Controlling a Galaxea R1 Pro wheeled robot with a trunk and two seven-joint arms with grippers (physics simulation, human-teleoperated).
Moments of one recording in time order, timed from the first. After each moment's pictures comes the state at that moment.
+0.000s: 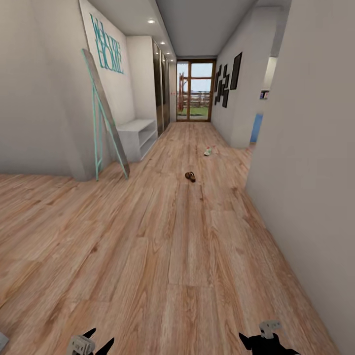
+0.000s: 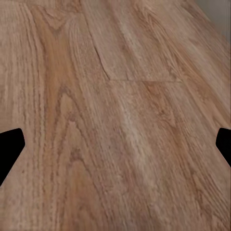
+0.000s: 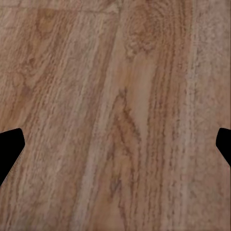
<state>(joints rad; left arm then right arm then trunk) -0.14 0.17 0.30 -0.60 0.06 -0.33 -0.84 -0.48 -0.18 0.09 -0.07 -0.14 -0.26 0.39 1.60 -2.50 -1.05</state>
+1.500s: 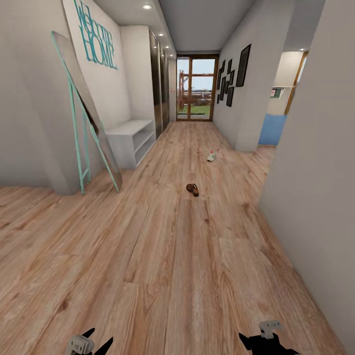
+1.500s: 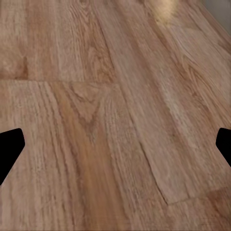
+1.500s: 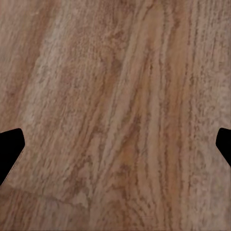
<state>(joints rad) -0.14 0.17 0.31 -0.60 0.06 -0.34 -0.84 -0.48 -0.18 0.09 -0.07 -0.14 -0.26 0.39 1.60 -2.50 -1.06</state>
